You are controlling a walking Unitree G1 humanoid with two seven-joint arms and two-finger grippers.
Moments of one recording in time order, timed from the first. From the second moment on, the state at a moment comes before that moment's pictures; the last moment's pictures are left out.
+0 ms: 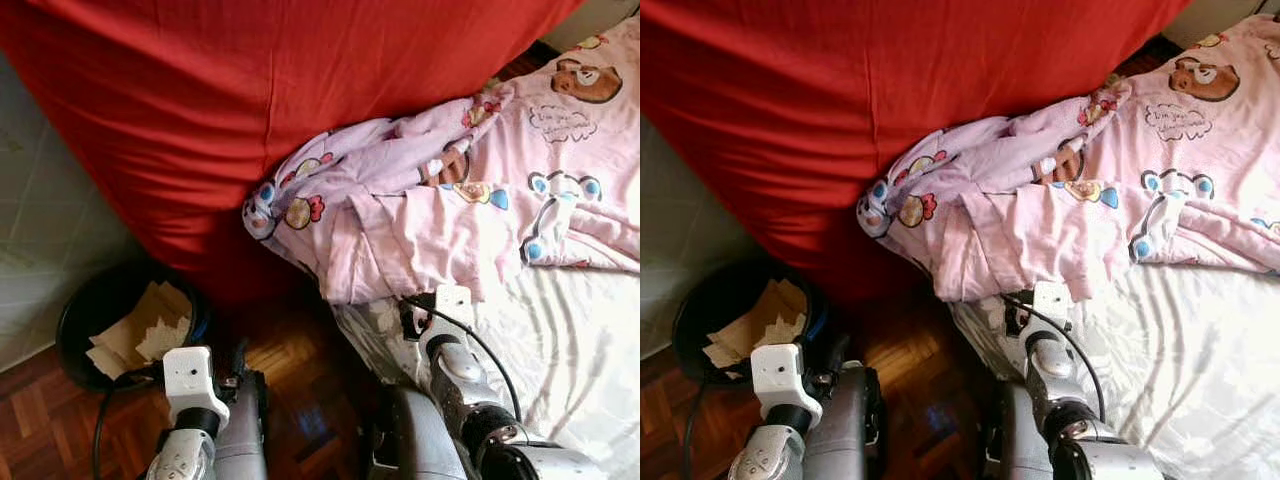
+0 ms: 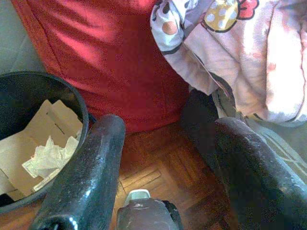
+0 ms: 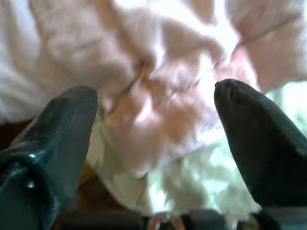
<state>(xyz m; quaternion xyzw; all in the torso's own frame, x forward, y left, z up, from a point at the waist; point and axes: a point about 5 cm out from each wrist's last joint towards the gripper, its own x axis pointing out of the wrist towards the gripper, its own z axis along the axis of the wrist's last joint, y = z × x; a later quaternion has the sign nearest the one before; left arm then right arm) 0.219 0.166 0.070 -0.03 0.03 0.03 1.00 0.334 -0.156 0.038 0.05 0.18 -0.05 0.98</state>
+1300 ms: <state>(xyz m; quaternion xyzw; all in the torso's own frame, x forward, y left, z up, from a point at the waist) 0.183 0.152 0.088 -0.04 0.06 0.03 1.00 0.343 -0.161 0.046 0.10 0.19 -0.08 0.97</state>
